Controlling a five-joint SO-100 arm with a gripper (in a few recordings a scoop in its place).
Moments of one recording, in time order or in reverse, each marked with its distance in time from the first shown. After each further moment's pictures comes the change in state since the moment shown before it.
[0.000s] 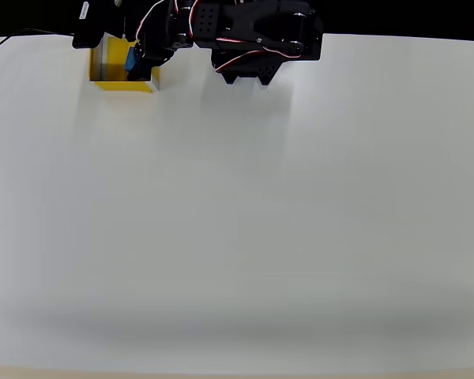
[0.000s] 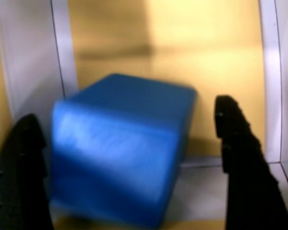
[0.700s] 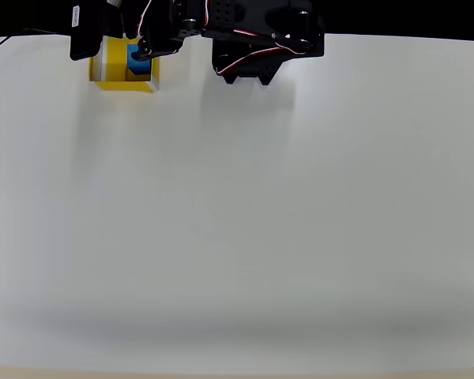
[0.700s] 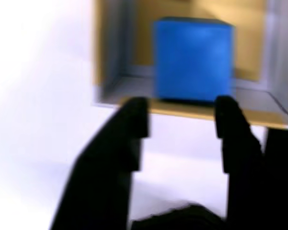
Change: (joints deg) arm -10.3 6.0 -29.0 35.5 -3.8
